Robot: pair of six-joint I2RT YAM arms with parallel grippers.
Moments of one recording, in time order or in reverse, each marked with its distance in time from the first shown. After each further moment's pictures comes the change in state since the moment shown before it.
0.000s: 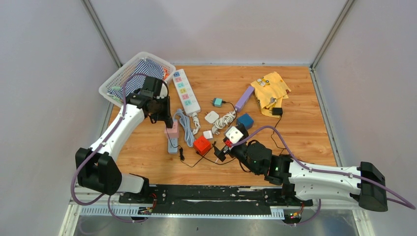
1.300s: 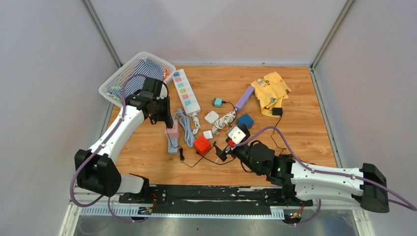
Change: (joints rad) left arm -0.005 -0.018 -0.020 0.017 -0.006 -0.019; right arm 0.000 -0.033 -0.013 0.001 0.002 0.000
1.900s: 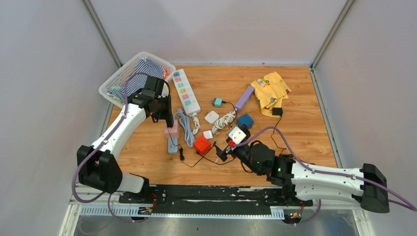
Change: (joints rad) left arm -0.007 0.034 0.008 0.027 -0.021 0.004; right arm 0.000 -0.006 -0.004 -0.002 0.002 0.000
